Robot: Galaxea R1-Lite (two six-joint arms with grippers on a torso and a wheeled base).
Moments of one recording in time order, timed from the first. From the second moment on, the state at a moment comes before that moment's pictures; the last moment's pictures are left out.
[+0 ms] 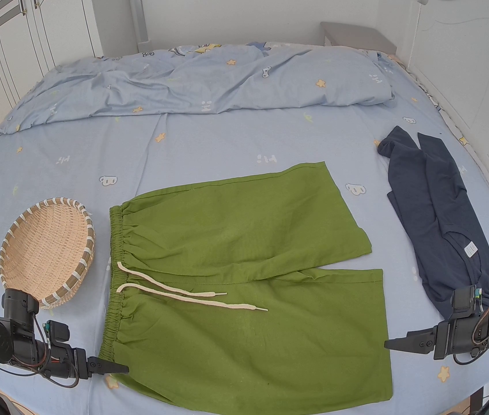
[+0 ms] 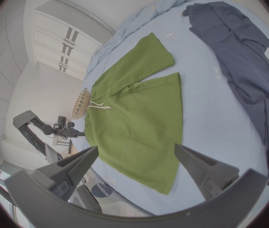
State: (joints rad) left arm 0.22 1.77 -0.16 -0.43 -0.72 0.01; right arm 0.25 1.37 -0.23 -0.38 0.52 0.31
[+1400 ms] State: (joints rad) left arm 0.26 1.79 -0.11 -0.55 -0.76 -0.01; right arm 0.24 1.62 -0.08 -0.59 0.58 0.29
